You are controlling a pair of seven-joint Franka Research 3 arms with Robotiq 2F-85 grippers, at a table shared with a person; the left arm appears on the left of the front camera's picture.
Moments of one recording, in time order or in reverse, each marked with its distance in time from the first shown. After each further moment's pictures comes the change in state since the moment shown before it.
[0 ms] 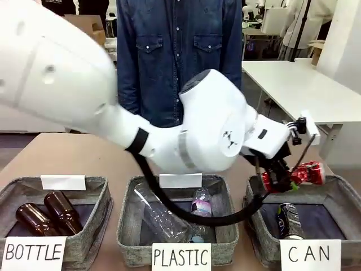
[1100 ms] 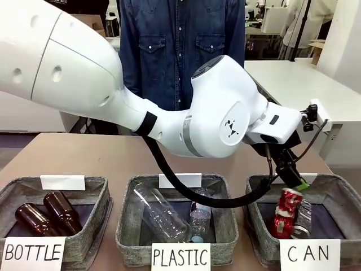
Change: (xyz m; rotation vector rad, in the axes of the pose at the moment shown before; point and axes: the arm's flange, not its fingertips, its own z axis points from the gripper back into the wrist) left arm 0.020 0.015 0.007 -0.020 0.007 0.056; right arm 0.000 0.000 0.000 0.000 0.000 0.000
